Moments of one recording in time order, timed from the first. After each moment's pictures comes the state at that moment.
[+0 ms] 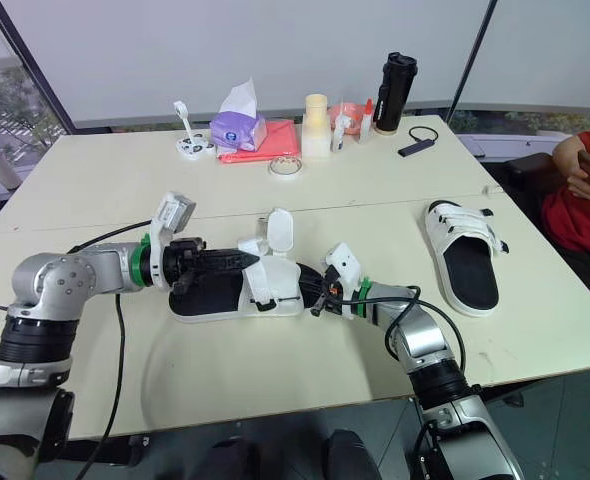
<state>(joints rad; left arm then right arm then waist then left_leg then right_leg) -0.65 0.61 0.06 0.03 -0.94 1.15 -0.99 -0.46 -0.33 0.18 0.19 0.28 0.36 0.84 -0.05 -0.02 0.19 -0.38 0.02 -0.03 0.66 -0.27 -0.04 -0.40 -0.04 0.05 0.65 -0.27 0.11</state>
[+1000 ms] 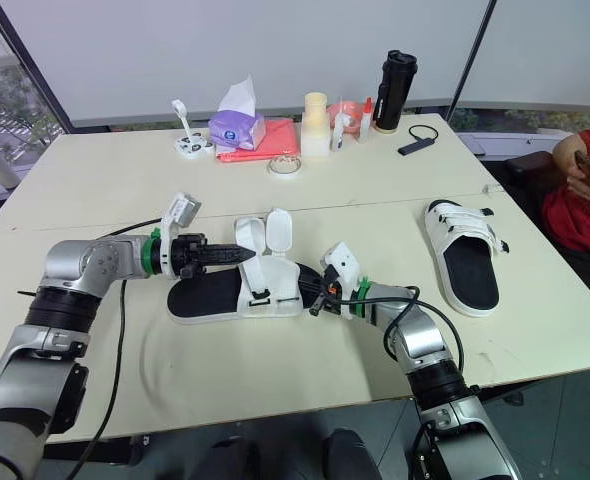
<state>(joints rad) -0.79 0.58 -0.04 0.37 -0.67 1.00 -1.26 -0.45 -0.32 0.18 0.18 0.28 0.36 0.84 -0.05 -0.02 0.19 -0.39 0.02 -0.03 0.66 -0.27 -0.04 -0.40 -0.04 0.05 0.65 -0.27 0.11</state>
